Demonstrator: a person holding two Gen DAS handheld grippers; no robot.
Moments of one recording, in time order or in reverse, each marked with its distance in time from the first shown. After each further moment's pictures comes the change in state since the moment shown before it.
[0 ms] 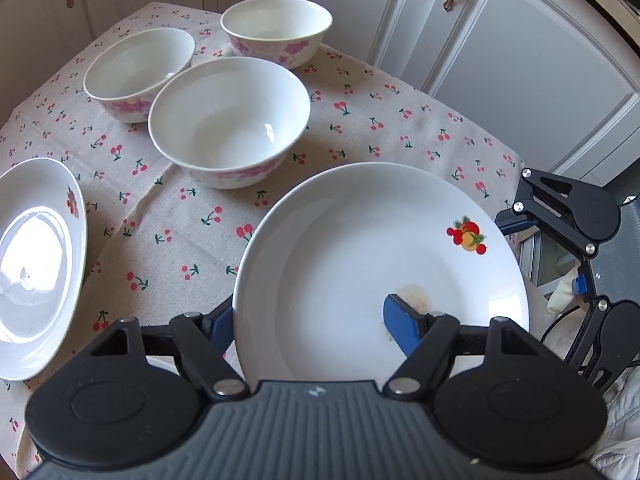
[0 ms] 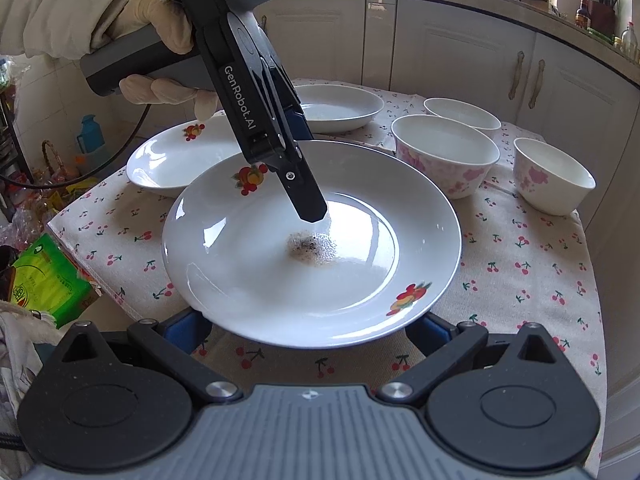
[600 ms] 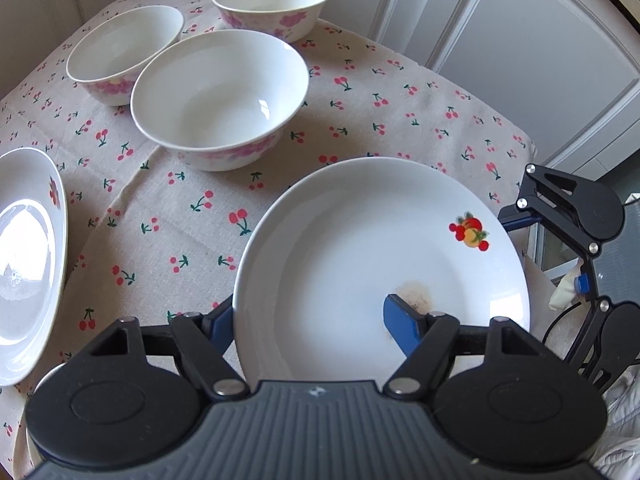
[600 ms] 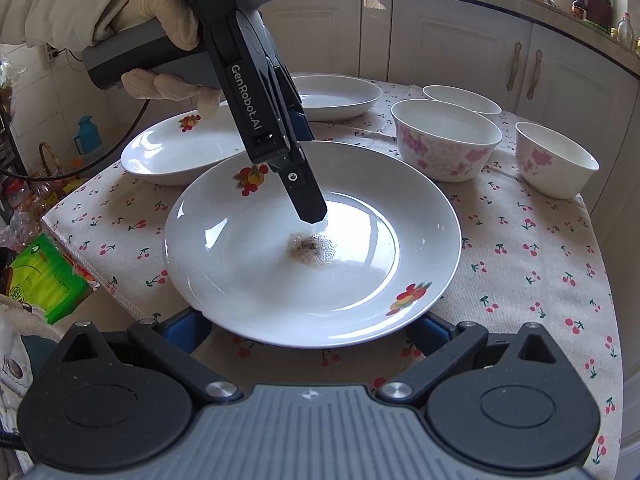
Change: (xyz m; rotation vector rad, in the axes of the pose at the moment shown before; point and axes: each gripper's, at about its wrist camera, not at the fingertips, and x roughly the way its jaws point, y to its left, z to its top) left arm 0.021 -0.002 0.002 0.015 0.058 -0.004; right arm 0.012 0.001 -0.013 0.015 0.007 -0.007
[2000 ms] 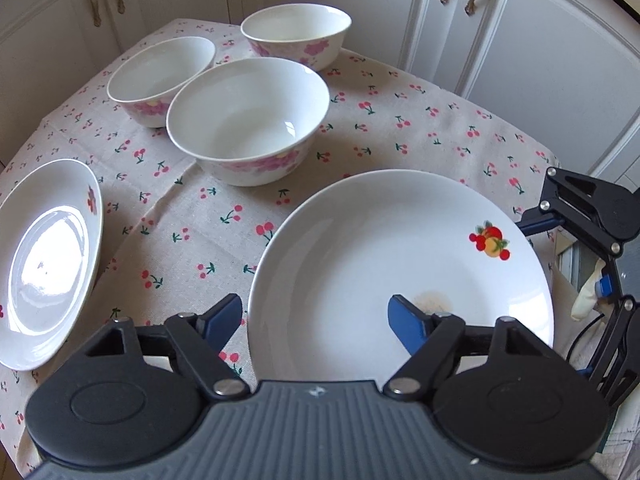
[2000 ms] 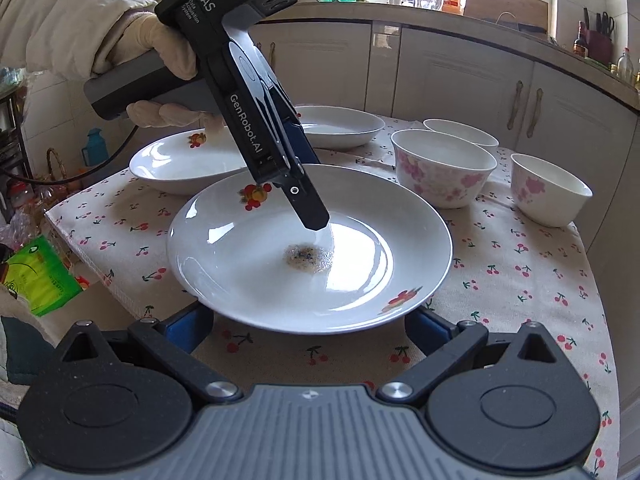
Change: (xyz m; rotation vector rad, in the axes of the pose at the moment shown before) left arm -0.003 -0.008 -0.011 -0.004 -0.115 0.126; right arm -0.007 0.001 -0.016 -0.060 -0.128 -0.014
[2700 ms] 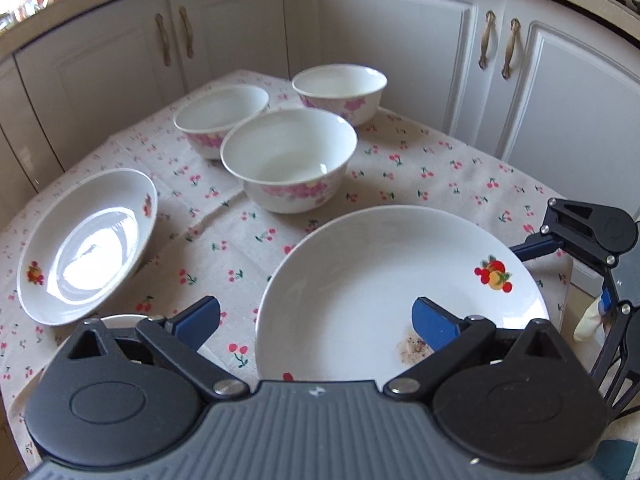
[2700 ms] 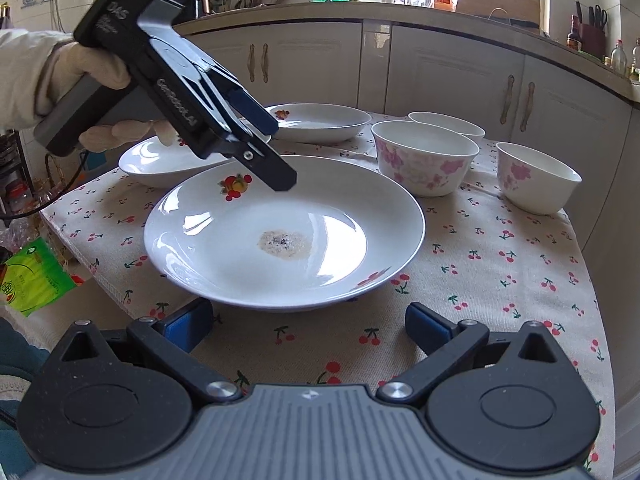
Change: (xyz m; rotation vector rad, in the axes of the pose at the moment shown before) left arm -0.022 -0.020 -0.028 -0.115 -0.216 0.153; right arm -0.003 -0.020 -0.011 0.013 -0.005 0.007
